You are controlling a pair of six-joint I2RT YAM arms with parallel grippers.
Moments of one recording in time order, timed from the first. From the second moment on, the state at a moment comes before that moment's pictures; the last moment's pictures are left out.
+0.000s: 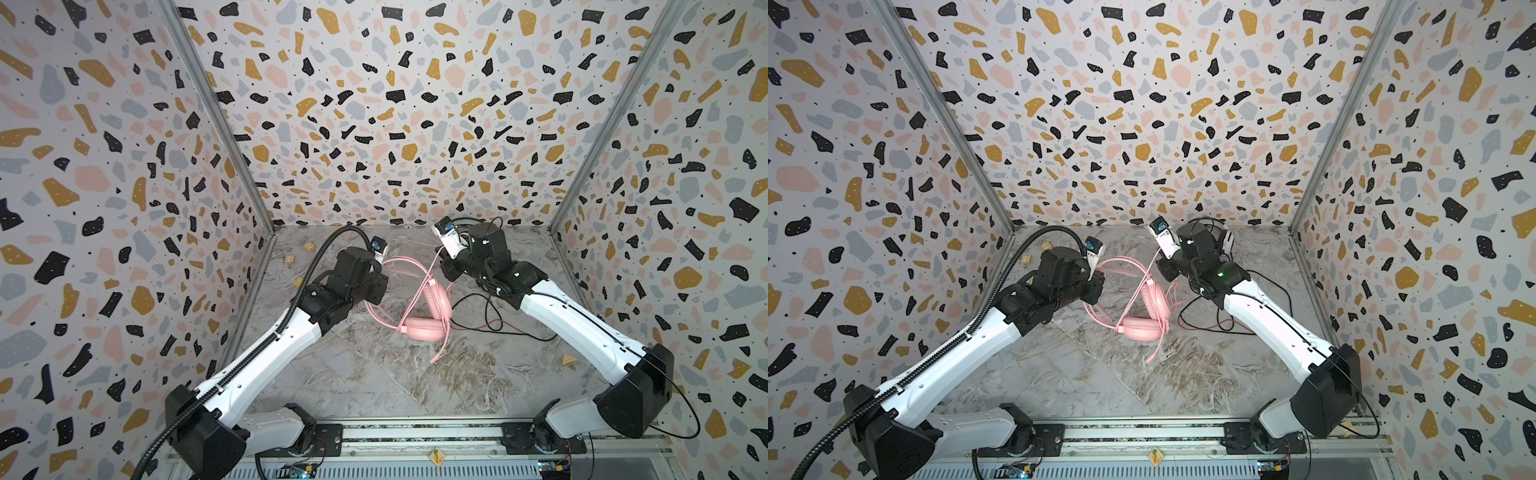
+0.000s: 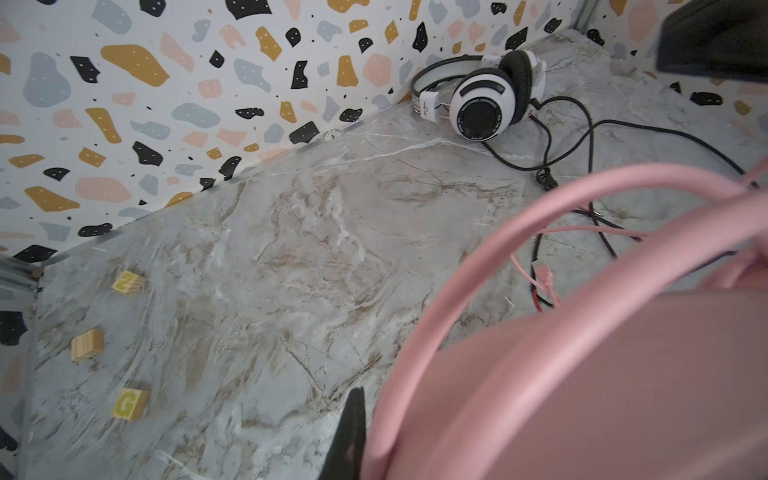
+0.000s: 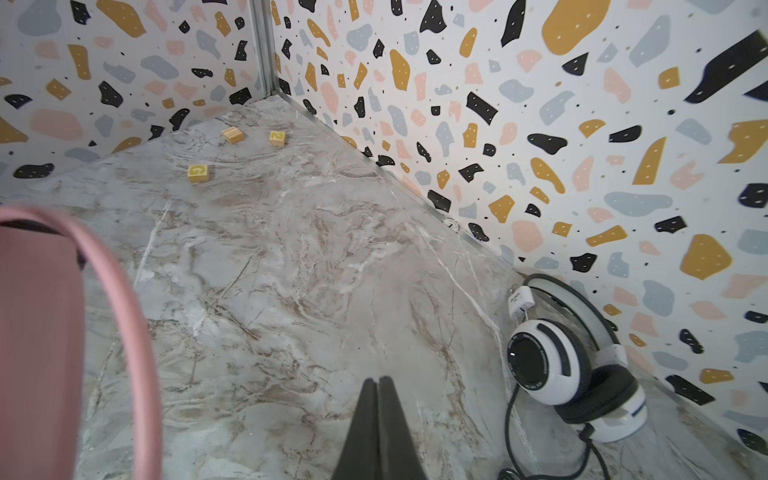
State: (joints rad) left arm -0.60 1.22 1.18 -0.56 -0.11 -0.01; right arm 0.62 1.46 1.37 -0.35 -0.05 -0.19
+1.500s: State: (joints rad) left arm -0.28 1.25 1.50 -0.58 0.47 -0.23; right arm 0.44 1.72 0.80 0.60 -0.80 0.37
